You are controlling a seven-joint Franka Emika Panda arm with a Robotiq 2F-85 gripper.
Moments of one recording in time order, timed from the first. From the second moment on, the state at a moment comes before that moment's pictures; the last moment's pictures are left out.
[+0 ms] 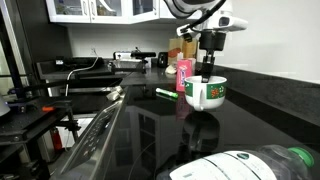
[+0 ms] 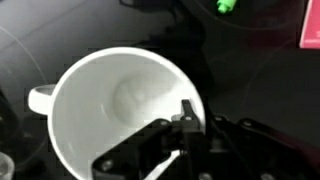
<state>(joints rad) 0.07 0.77 -0.10 -1.40 0.08 2.10 0.40</state>
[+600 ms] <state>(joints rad) 0.07 0.84 -0.06 -1.30 0.08 2.03 0.38</state>
